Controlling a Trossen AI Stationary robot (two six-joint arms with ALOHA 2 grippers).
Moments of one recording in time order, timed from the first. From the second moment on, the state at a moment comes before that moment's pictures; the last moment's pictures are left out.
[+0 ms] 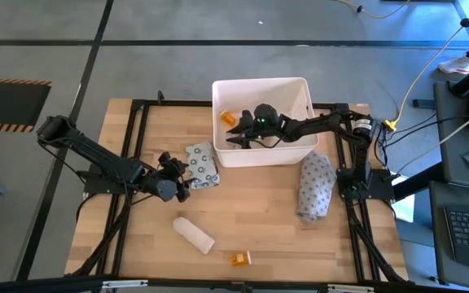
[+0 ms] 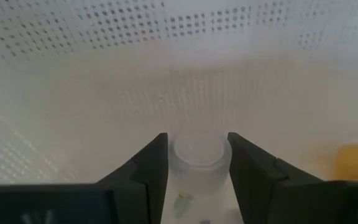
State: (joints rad) left arm -0.40 1.09 0.53 -0.37 -0.74 -0.71; right arm -0.43 1.94 1.02 0.53 -0.41 -0.06
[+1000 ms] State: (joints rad) left arm -0.40 1.09 0.53 -0.37 -0.74 -0.71; right arm -0.43 1.94 1.02 0.47 -0.33 -0.11
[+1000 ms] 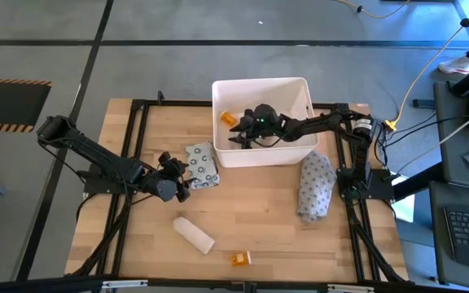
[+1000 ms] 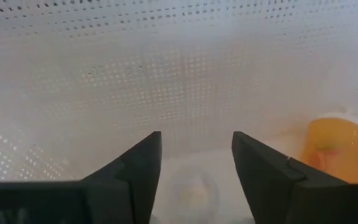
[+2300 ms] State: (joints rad) left arm -0.40 1.09 0.53 -0.37 -0.75 -0.71; right arm 0.32 1.43 1.07 -0.09 -0.15 -0.03
